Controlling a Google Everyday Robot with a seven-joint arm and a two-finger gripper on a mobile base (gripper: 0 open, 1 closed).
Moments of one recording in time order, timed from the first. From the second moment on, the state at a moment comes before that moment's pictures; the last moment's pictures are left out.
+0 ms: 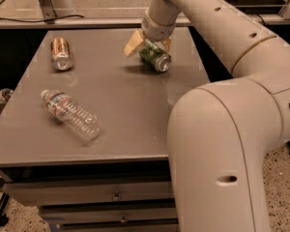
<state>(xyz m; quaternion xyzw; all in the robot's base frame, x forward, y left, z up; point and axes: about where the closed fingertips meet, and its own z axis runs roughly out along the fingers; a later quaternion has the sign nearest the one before) 0.756 -0.021 0.849 -0.21 0.96 0.11 0.17</state>
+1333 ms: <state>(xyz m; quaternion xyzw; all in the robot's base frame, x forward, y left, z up) 0.766 -0.039 0.901 -0.22 0.93 0.14 0.24</state>
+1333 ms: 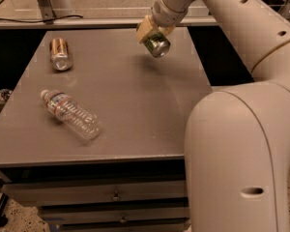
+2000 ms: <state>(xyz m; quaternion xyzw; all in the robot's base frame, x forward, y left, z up) 0.760 -0.060 0.952 -0.25 0.85 0.28 0.37</state>
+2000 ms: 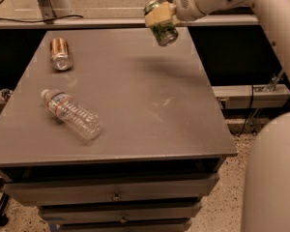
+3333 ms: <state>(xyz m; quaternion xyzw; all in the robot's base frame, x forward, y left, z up) 0.755 -0.048 0.934 -0.31 0.81 0.35 0.36</state>
